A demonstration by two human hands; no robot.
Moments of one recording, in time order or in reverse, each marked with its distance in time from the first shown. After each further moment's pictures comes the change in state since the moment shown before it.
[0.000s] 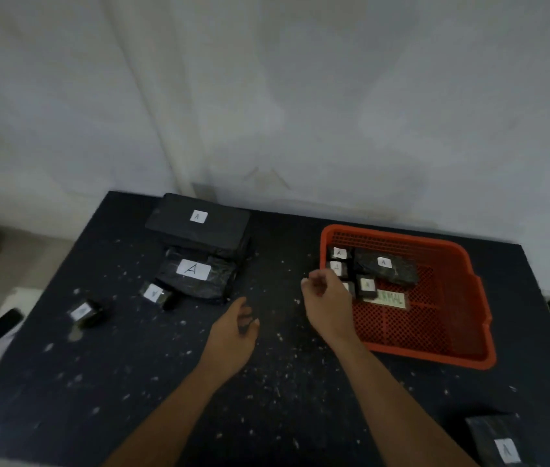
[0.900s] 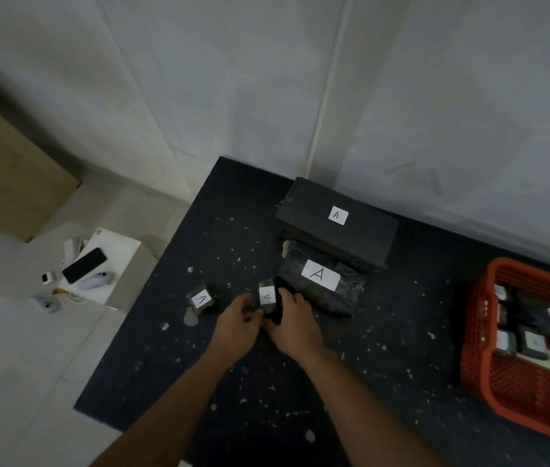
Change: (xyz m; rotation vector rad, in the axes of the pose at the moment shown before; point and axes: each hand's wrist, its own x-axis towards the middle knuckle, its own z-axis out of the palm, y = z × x) left_hand 0.075 -0.160 -0.179 -0.085 0.109 -0.278; right_hand -0.021 -0.074 0.300 -0.500 -0.611 -0.060
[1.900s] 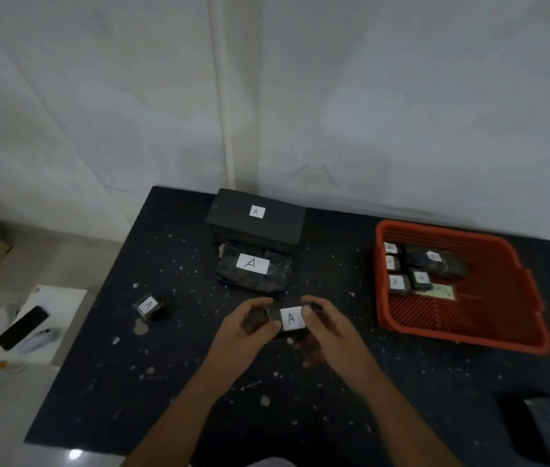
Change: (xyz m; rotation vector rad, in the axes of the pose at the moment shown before) left_hand -0.136 0.067 0.034 -0.275 -0.302 0.310; right_hand -0.190 0.070 -0.098 0.832 0.194 0.006
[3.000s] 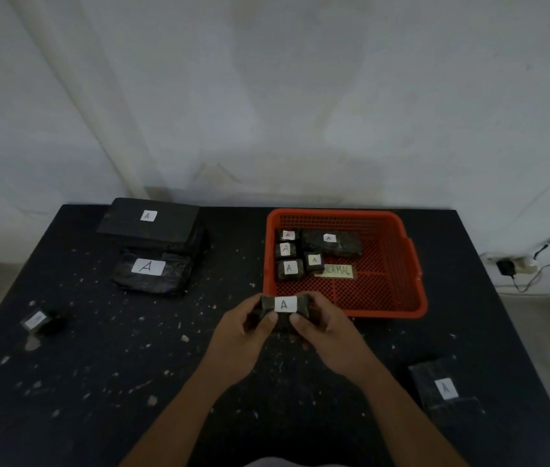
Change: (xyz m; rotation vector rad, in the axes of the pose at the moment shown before) left_hand -0.013 0.051 0.240 0.334 -0.062 0.262; right_hand -0.061 0.057 -0.230 -0.063 -0.041 -0.194
